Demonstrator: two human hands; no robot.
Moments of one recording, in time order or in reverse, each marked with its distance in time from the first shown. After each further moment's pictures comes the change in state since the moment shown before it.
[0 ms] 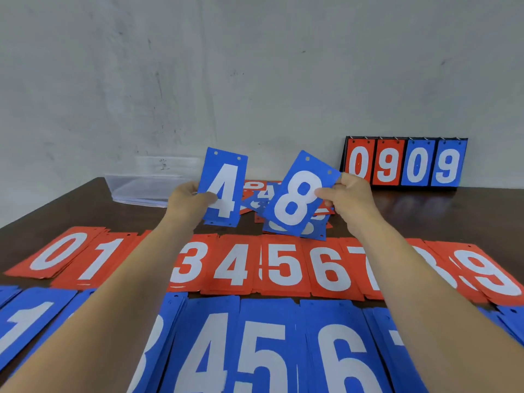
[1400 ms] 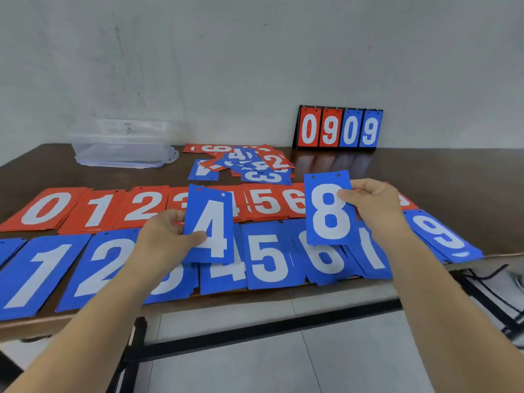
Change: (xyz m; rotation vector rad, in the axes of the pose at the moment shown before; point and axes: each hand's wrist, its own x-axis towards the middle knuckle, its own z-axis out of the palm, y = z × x) left_hand -0.151 -0.050 -0.096 0.218 -0.309 -0.063; right_hand -0.197 -0.017 -0.051 -0.099 0.284 0.120
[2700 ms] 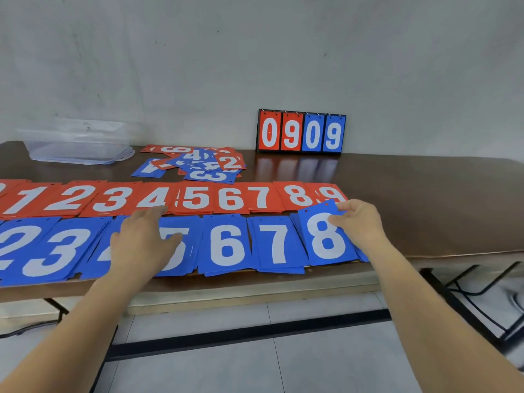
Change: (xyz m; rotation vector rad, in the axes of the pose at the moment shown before) left_hand -0.035 0.026 0.136 0.648 0.307 0.196; right_hand 0.071 0.095 -0.149 -0.357 -0.057 0.028
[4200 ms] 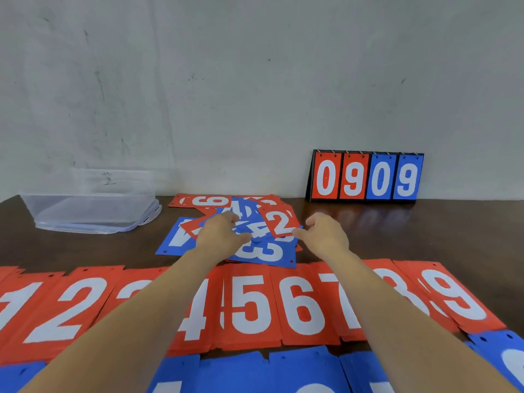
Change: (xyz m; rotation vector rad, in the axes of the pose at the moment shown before) left_hand 0.286 0.016 0.070 -0.140 -0.241 0.097; right_hand 0.173 -0.148 0.222 -0.364 -0.119 -0.112
